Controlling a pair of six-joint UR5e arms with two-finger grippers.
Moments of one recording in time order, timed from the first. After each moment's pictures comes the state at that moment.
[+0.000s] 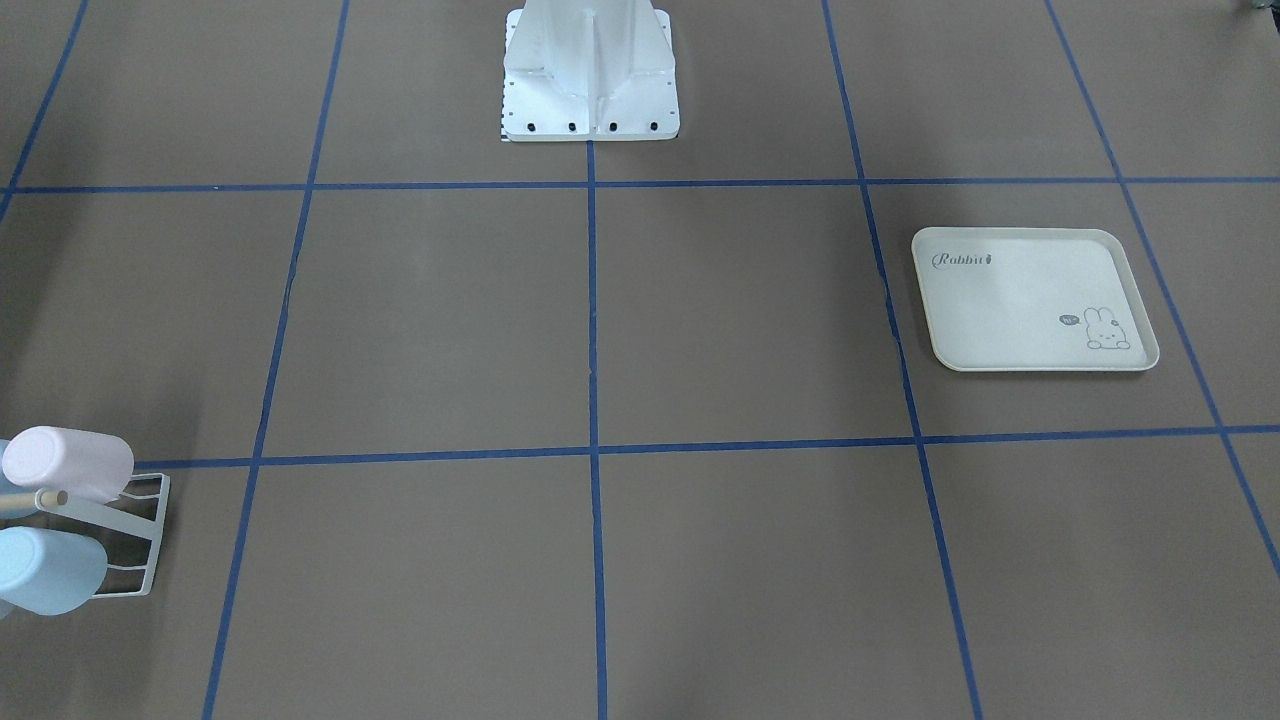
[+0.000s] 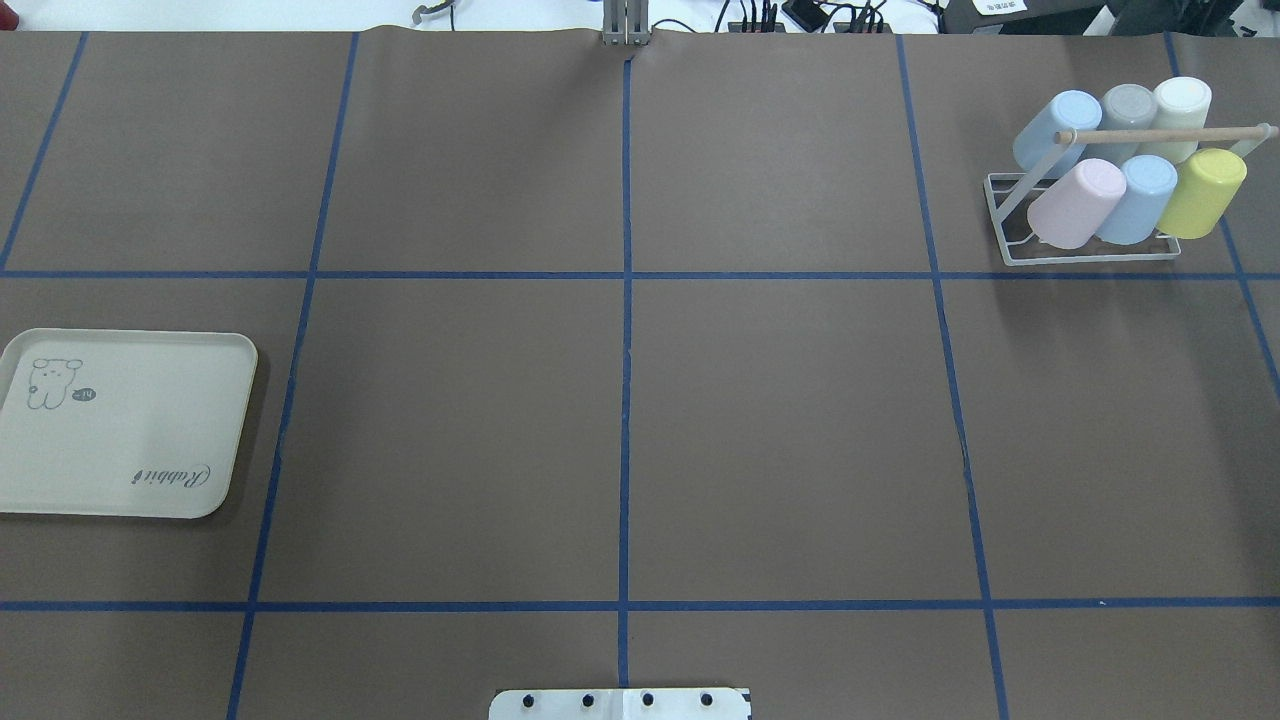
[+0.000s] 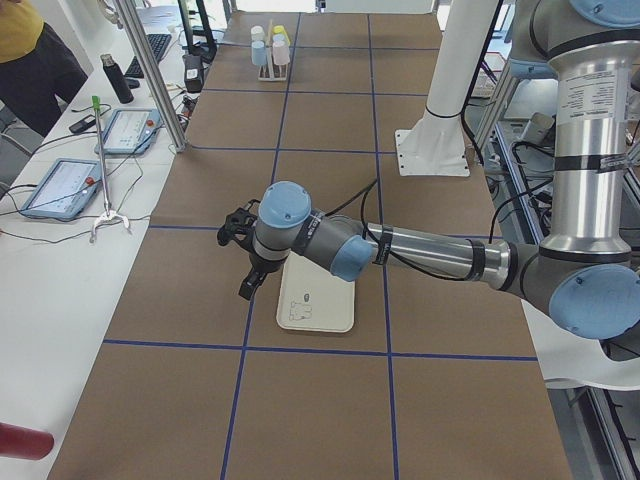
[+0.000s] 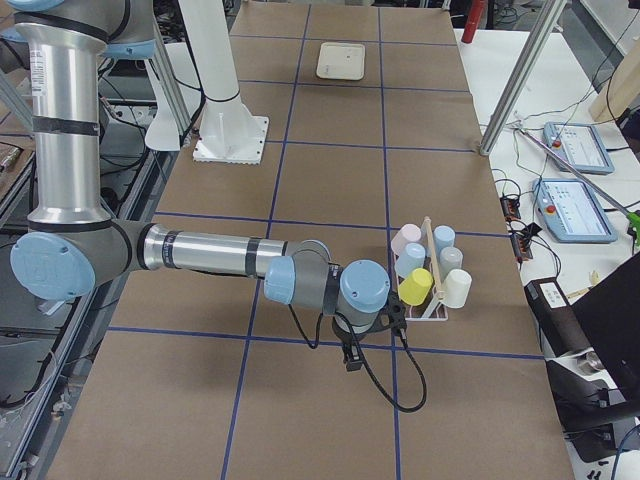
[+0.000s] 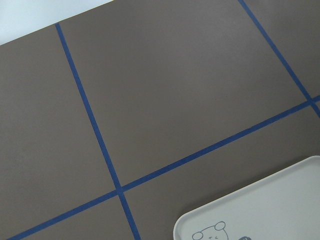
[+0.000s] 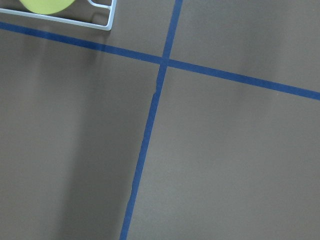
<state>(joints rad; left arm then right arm) -1.52 -1.51 -1.77 -1.94 -2.38 0.03 1.62 -1.61 1.58 -1.66 2.38 -0.35</state>
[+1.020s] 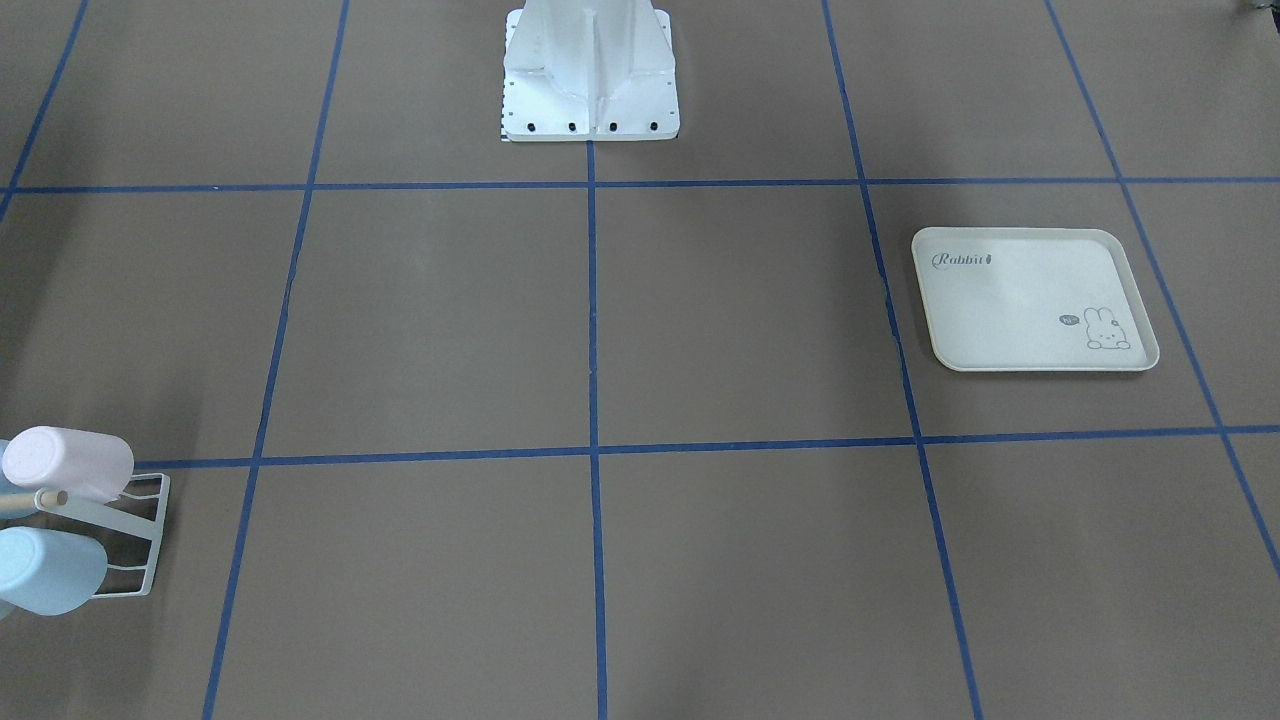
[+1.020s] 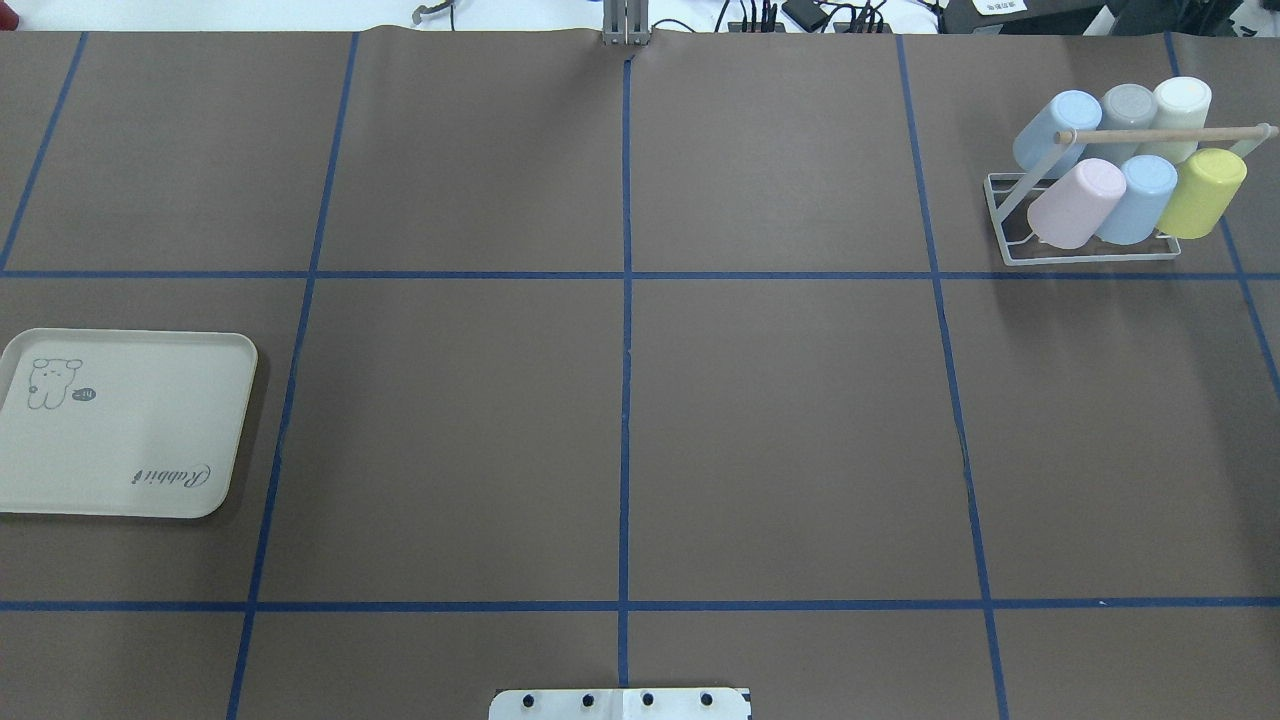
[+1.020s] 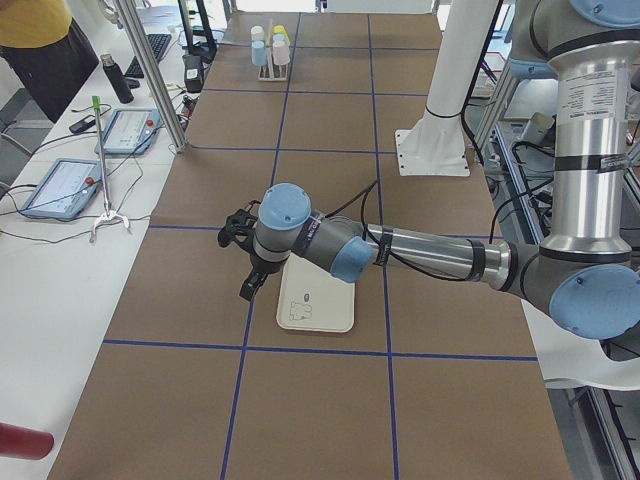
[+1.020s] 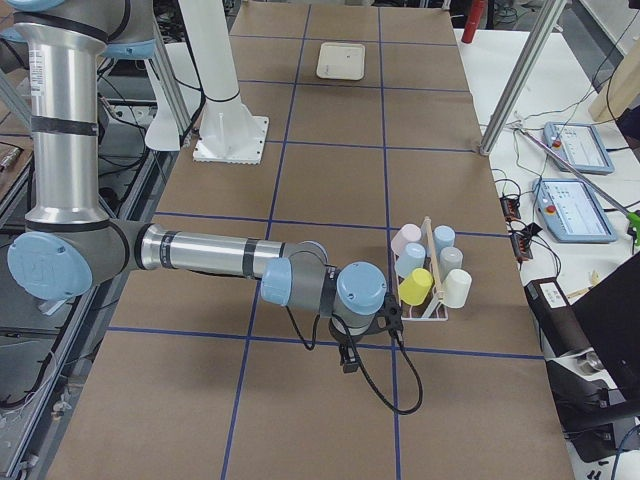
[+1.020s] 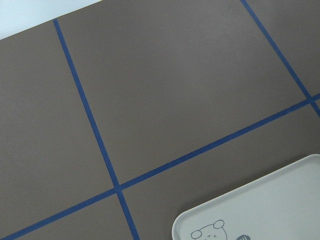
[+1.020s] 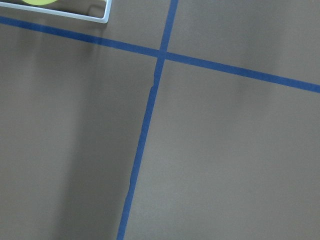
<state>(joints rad) -1.52 -1.51 -1.77 -1.94 -2.39 0.03 1.62 -1.63 1.58 -1.65 2.38 -0.34</state>
